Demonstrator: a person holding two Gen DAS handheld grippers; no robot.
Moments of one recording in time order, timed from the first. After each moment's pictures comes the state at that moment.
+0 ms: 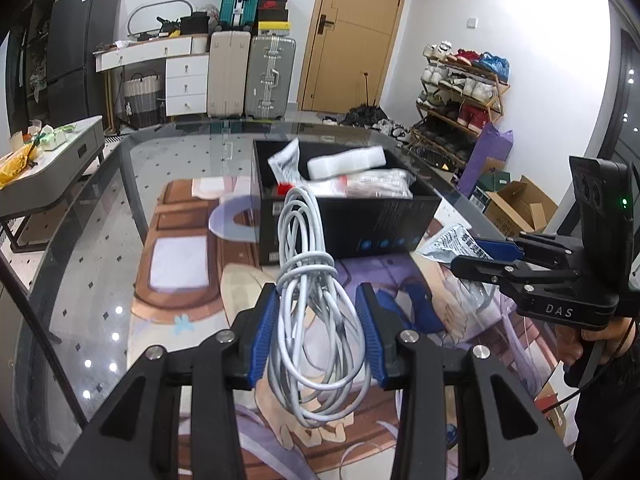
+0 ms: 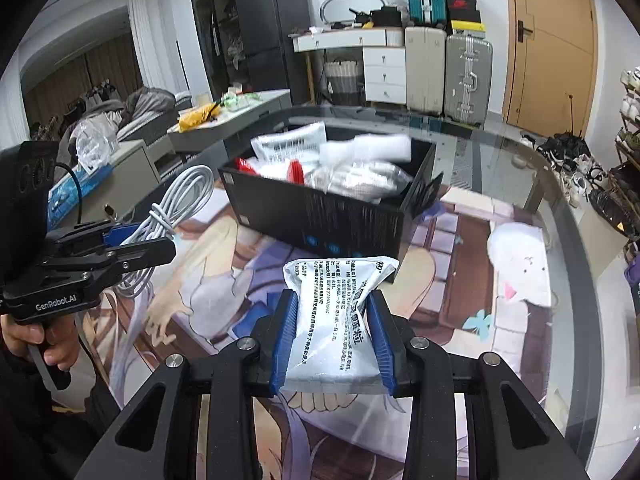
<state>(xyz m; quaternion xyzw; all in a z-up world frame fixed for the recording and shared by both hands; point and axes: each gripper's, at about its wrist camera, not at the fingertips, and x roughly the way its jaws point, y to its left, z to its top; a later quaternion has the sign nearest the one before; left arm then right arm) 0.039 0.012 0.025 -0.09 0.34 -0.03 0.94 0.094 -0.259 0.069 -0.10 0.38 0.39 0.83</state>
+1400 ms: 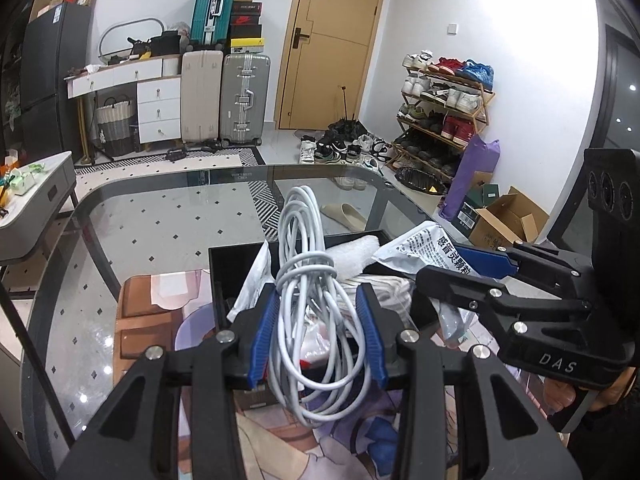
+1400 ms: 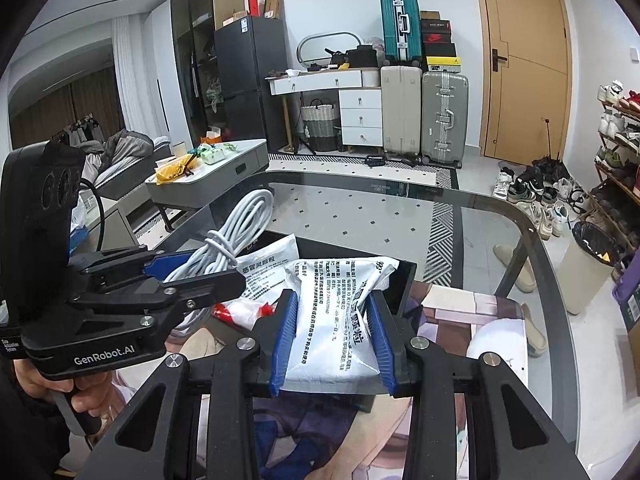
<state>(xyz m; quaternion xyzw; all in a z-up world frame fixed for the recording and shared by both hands) 0.149 0.019 0.062 -0.08 0.32 -0.07 0.94 0.162 -0.214 0.118 -0.08 0.33 0.35 0.87</state>
